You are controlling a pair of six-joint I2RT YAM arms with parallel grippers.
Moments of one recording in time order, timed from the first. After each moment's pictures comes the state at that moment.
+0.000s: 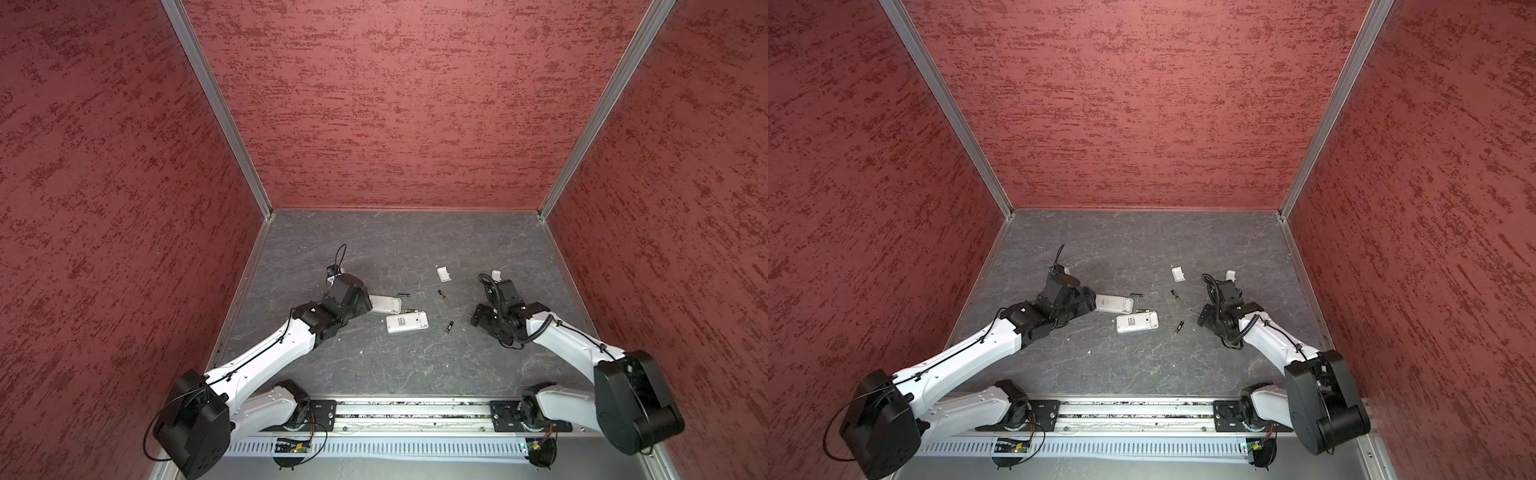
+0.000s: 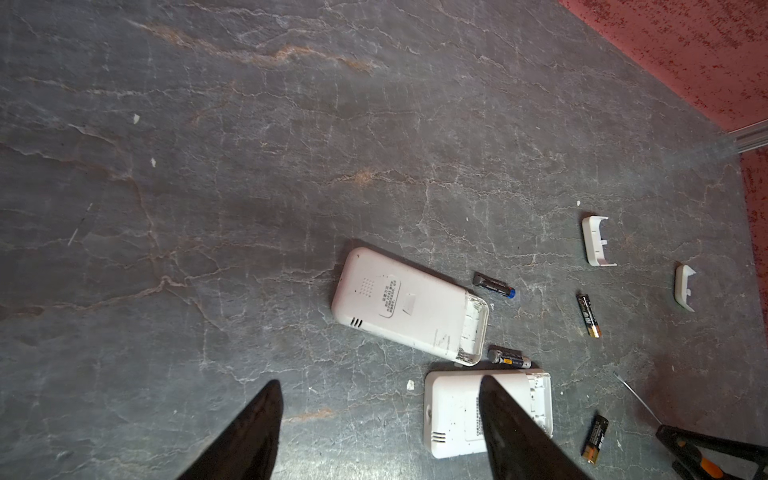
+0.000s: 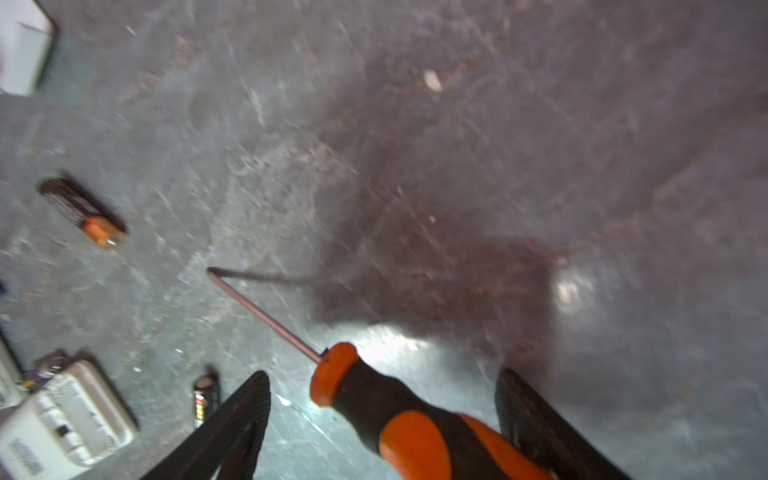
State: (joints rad) left arm -0.60 1.12 0.71 -0.43 -0.24 -0.84; right arm 0.30 1.24 0.58 -0.55 -0.03 0.80
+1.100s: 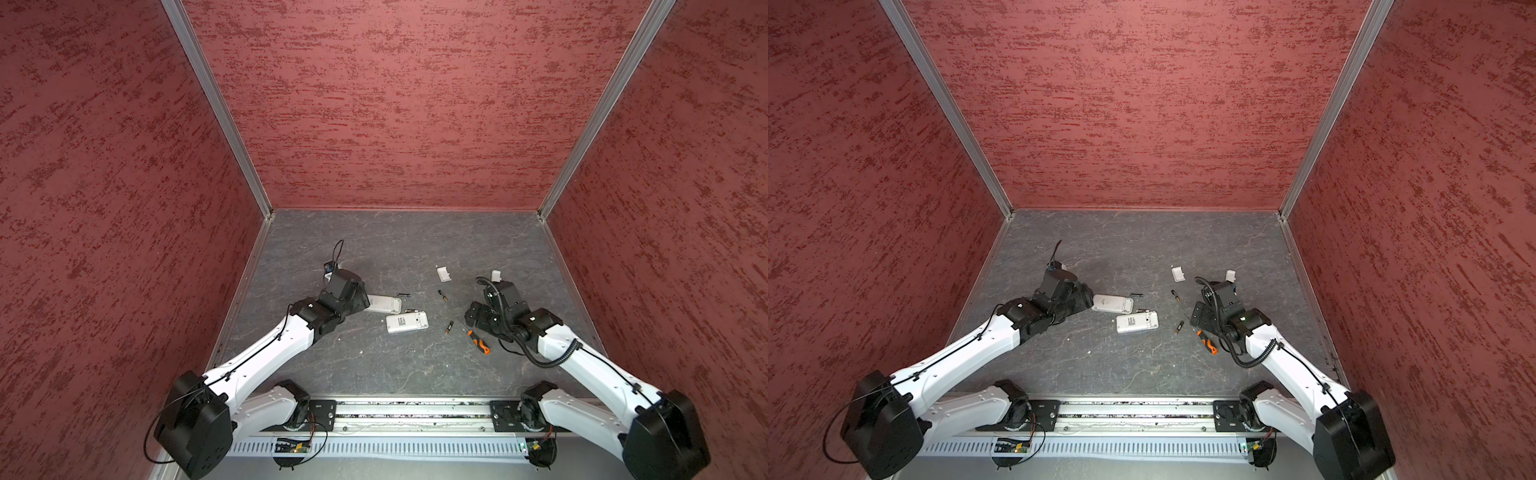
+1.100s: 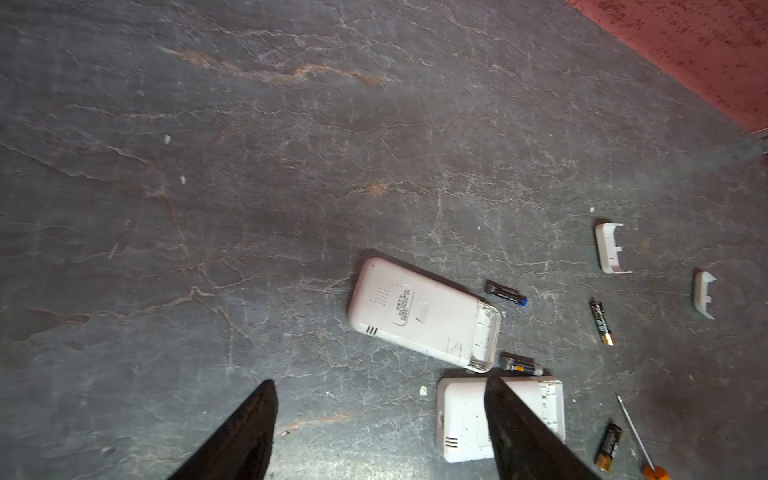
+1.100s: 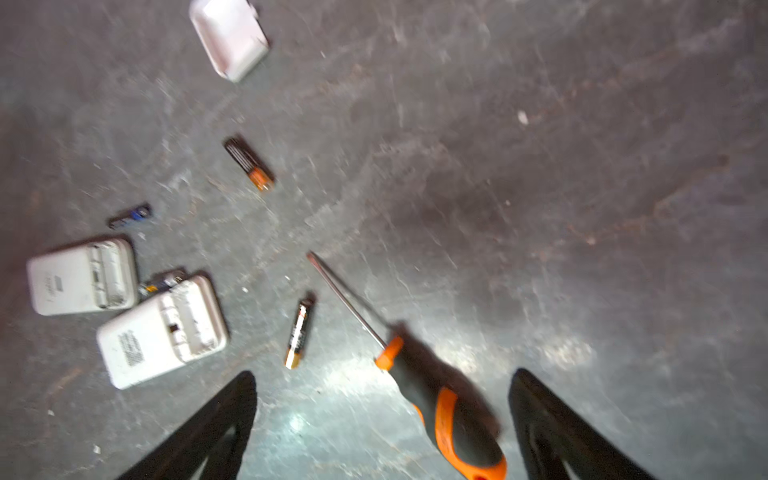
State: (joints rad) left arm -0.56 1.12 0.74 -0.50 -0.25 -0.81; right arm 0.44 1.03 0.61 -0.57 0.03 0.76
